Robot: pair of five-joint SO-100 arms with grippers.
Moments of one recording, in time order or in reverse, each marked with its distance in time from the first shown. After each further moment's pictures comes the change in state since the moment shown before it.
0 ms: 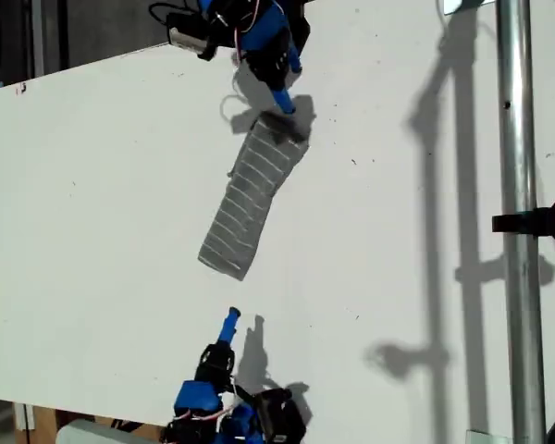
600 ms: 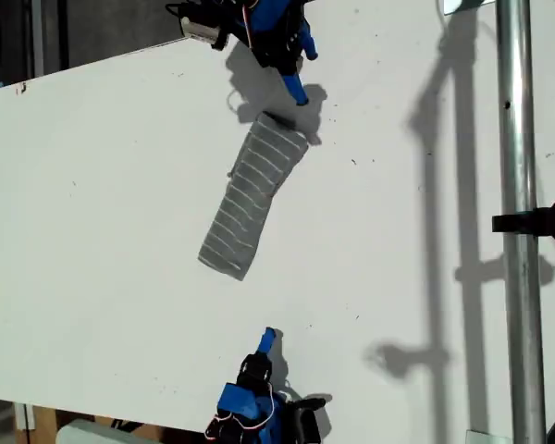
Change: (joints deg) arm 0 11.9 43.7 38.3 2.5 -12.8; arm 1 -8.9 3.5 2.1 -5.8 9.2
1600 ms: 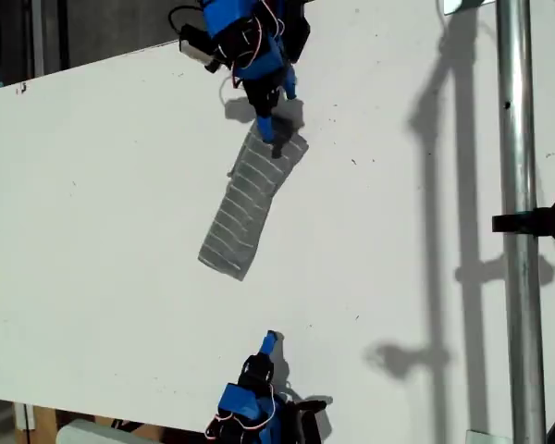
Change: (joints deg) arm 0 1.0 0.0 0.0 1.9 0.0; arm 1 33.2 2.2 24.7 -18.2 -17.5
